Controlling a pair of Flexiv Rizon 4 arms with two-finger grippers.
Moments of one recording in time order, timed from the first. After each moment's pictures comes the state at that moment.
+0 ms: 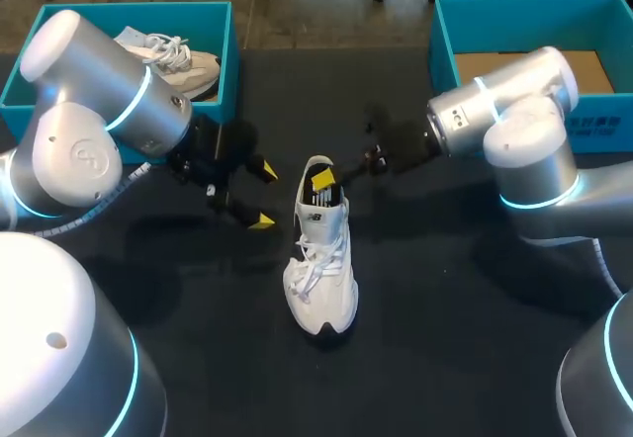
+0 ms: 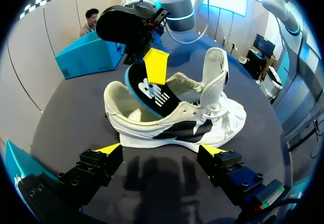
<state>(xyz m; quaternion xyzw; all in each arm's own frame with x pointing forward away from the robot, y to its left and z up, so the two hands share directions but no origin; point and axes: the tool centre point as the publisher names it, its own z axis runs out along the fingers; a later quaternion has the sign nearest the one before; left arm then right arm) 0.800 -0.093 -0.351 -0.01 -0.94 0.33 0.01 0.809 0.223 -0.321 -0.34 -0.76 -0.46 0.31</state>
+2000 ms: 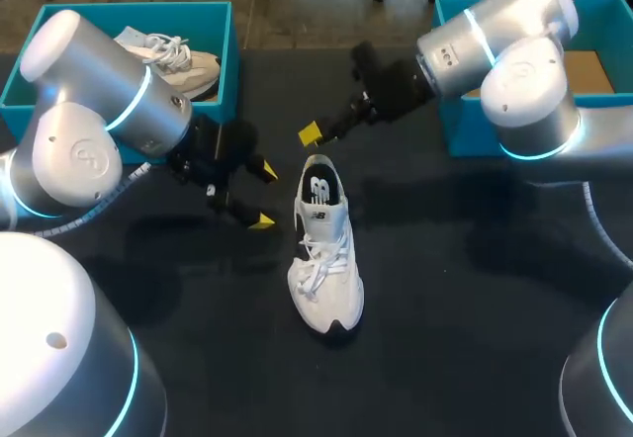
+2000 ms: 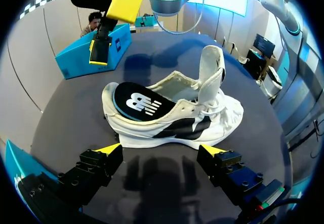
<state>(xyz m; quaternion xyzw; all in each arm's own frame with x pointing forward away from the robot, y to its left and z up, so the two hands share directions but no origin) 0.800 -0.093 -0.351 -0.01 -0.94 0.33 0.01 0.842 0.233 -0.255 -0.33 -0.80 -0.44 0.25</state>
